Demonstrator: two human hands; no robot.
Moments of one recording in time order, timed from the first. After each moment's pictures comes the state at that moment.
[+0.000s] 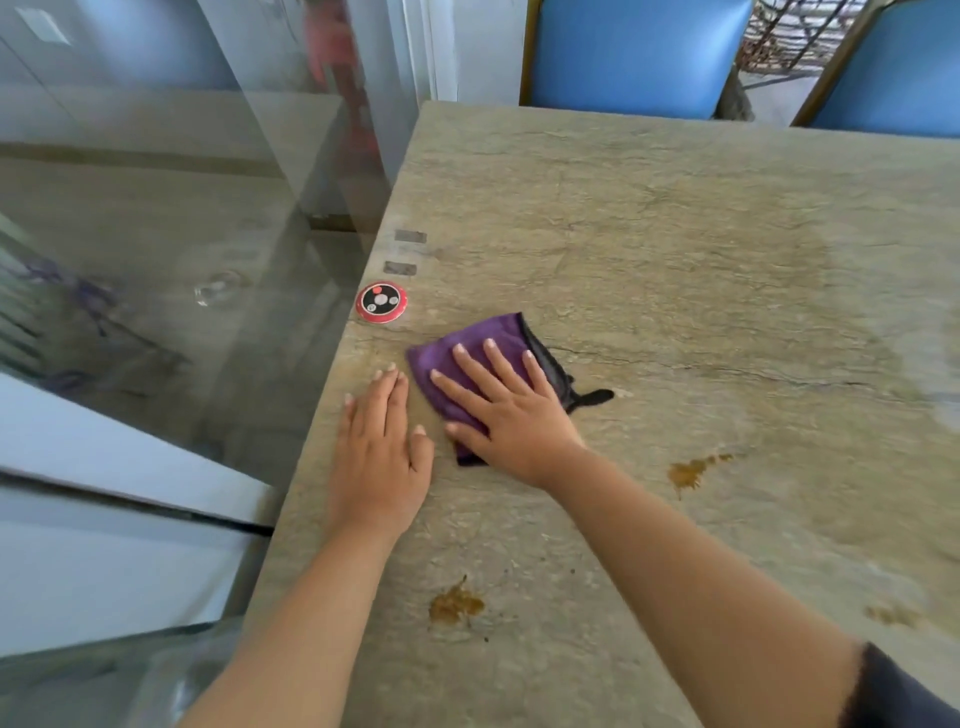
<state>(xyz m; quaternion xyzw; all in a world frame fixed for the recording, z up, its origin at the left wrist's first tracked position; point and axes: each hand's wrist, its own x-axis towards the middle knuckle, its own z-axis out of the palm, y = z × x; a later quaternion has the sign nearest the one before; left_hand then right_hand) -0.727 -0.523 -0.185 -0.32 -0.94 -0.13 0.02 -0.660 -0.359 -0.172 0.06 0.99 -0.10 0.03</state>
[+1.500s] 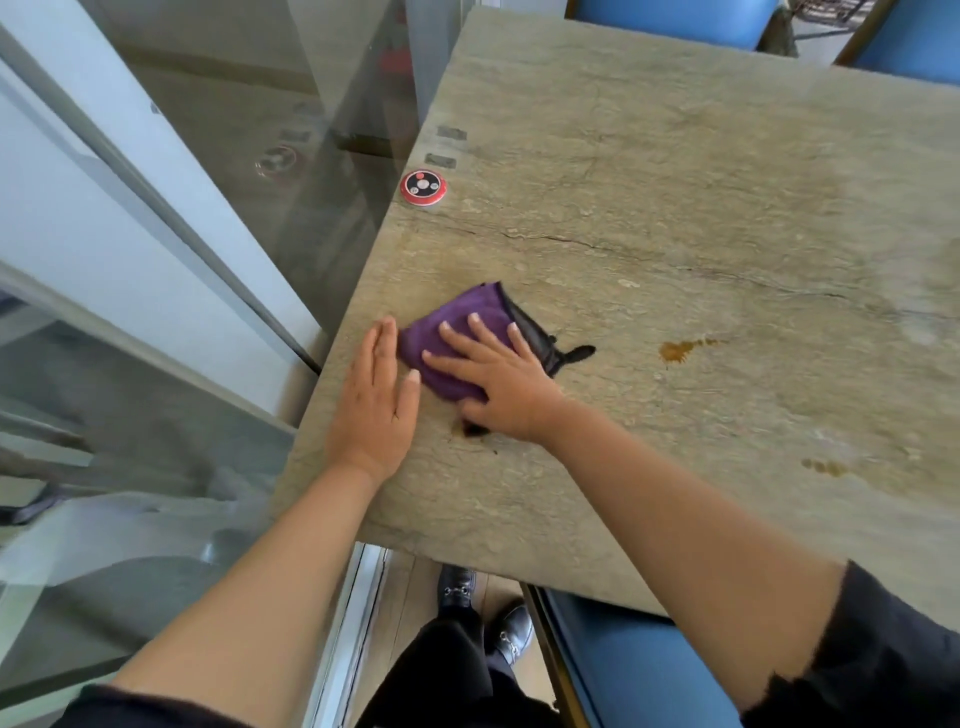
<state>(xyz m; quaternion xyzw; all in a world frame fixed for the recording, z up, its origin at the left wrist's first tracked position) -0.645 -0.609 -0.178 -0.27 -0.91 -0.32 -0.04 -0.586 -0.435 -0.152 -0.02 0.97 -0.21 0.11</state>
